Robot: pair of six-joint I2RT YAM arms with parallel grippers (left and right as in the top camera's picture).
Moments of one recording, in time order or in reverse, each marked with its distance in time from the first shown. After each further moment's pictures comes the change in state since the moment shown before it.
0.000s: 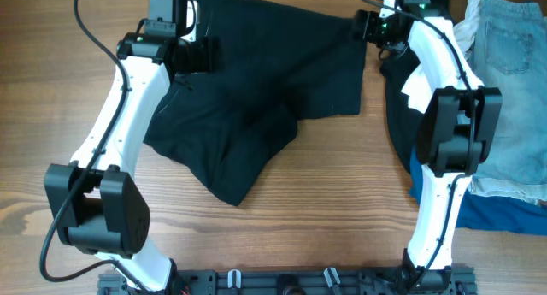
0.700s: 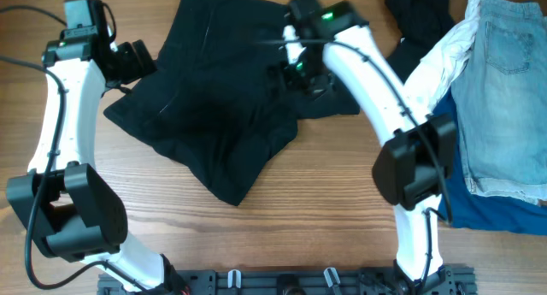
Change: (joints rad) left arm 0.315 0.000 0.000 -0.136 -0.034 -0.137; right arm 0.456 -0.164 0.044 -0.568 0.029 0.051
